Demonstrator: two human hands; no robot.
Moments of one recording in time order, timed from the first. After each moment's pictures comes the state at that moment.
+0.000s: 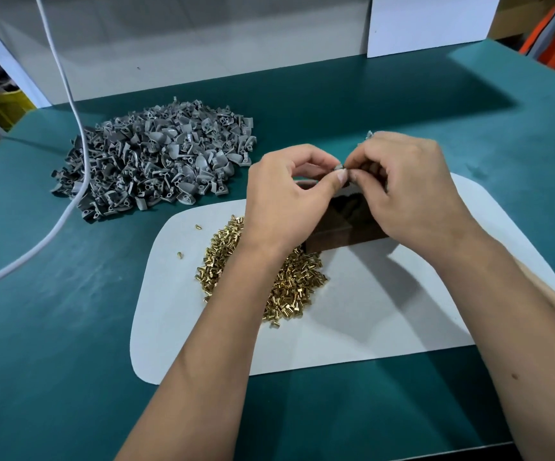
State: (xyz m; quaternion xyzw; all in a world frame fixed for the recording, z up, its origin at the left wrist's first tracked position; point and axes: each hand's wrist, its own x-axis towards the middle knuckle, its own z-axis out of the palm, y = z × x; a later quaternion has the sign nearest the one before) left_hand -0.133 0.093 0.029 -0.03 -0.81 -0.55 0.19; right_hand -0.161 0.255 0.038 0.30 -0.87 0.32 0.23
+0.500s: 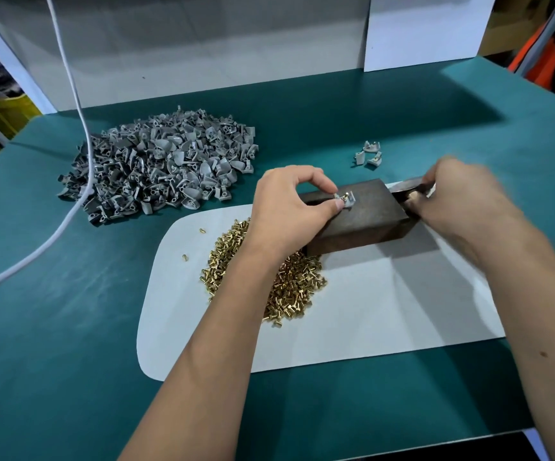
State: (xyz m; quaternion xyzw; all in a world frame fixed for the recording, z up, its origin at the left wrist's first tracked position) left_hand -0.133 0.087 0.022 0.00 -0.87 -0.47 0.16; right_hand -0.184 0.307 0.035 -0.05 -0.99 0.13 0.03
